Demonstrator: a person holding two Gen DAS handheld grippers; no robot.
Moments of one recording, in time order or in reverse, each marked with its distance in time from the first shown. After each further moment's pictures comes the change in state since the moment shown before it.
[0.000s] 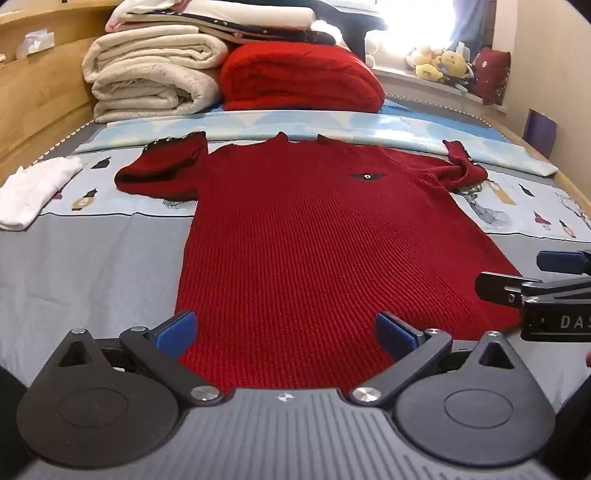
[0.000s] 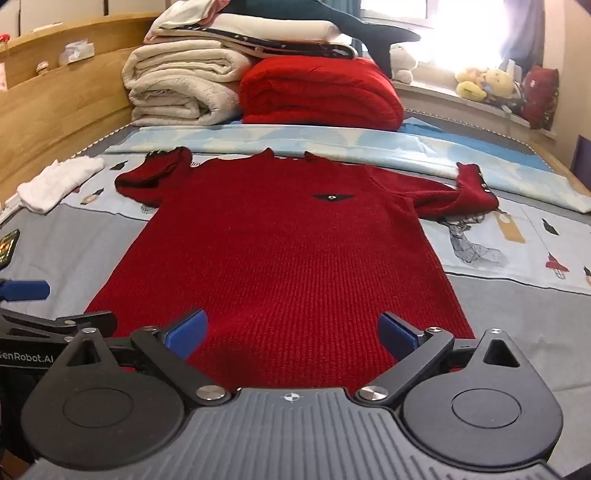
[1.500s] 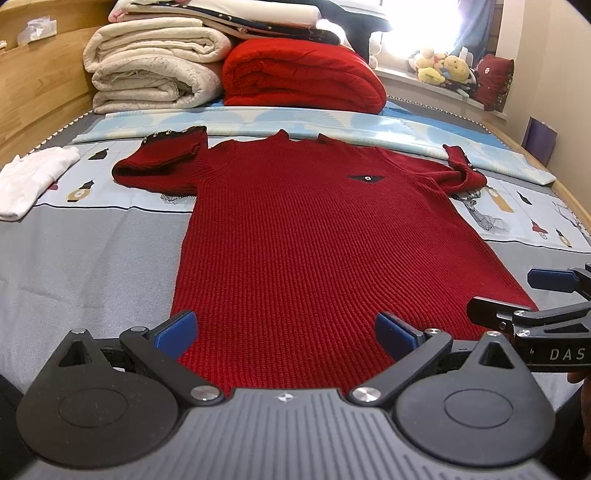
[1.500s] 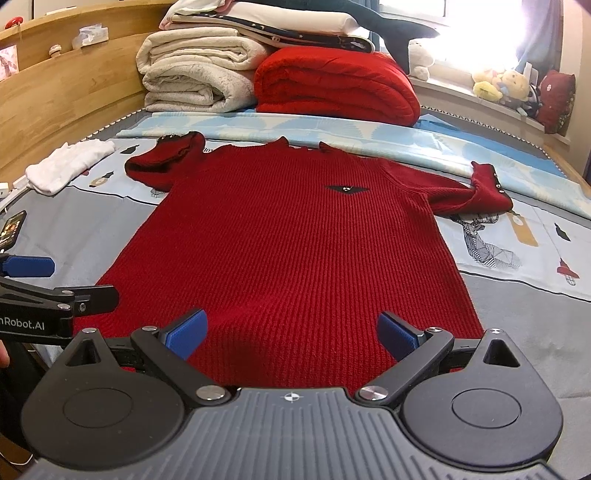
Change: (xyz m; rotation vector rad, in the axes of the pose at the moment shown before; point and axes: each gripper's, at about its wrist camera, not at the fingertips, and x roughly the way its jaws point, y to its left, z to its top) left arm -0.001 0.004 0.002 -0.005 -0.008 -0.019; right arm 0.009 0.009 -0.004 -0.045 0.011 0.037
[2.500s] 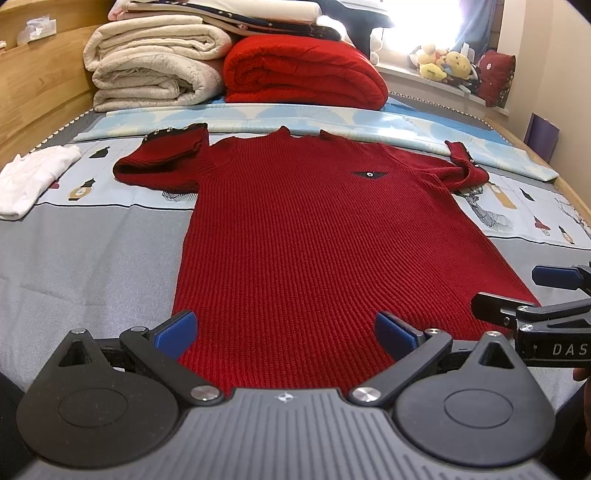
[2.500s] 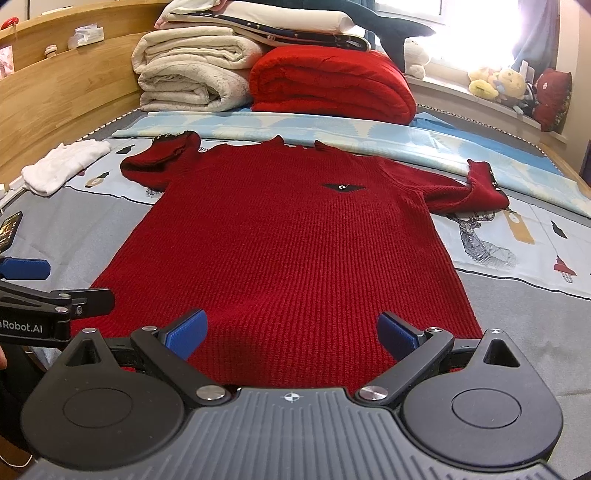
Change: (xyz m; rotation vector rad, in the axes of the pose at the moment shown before) left arm 0.004 0.002 0.000 0.001 0.010 0.008; right arm 0.003 -0.003 0.002 0.006 0.004 -0.014
